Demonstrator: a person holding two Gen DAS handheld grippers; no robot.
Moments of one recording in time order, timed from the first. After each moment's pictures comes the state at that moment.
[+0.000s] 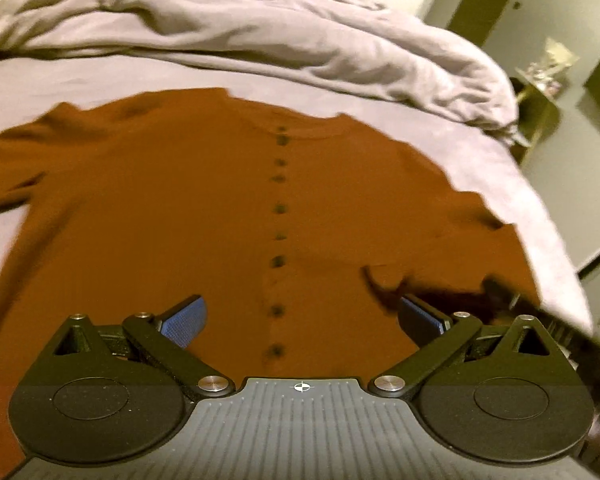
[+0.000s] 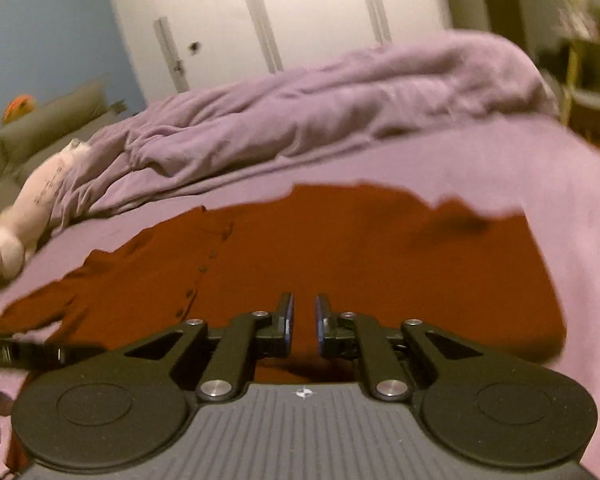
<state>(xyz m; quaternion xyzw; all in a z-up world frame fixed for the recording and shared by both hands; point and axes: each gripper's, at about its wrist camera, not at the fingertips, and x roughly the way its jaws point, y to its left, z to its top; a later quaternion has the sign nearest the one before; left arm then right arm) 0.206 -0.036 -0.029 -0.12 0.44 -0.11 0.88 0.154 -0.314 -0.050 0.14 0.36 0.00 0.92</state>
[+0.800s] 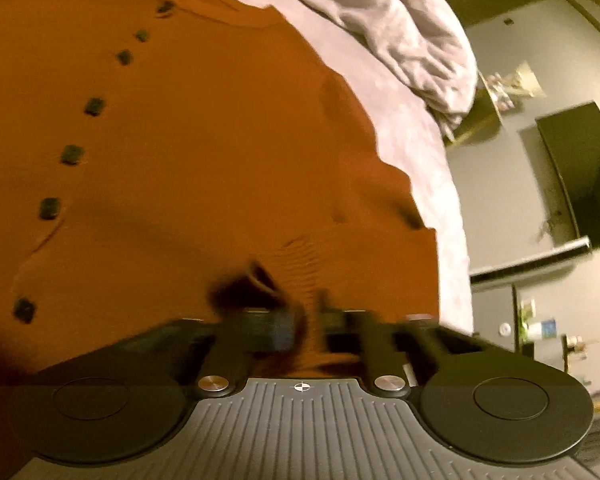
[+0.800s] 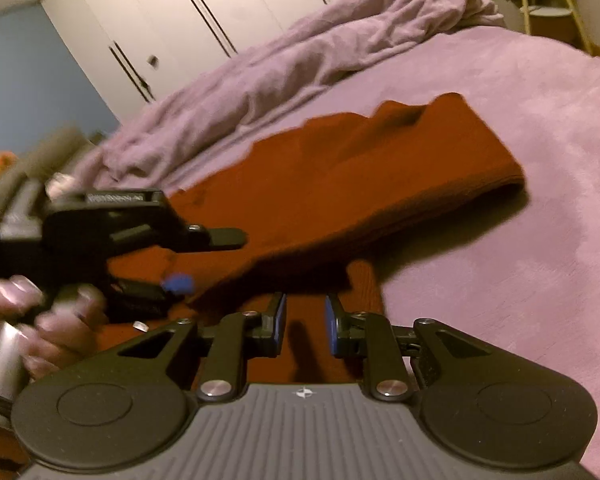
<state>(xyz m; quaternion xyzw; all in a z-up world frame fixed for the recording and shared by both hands) 0.289 -0.100 -0.100 -0.31 0.54 -0.22 0.75 0.103 -0.350 -0.086 0.21 0.38 -0.02 0.90</state>
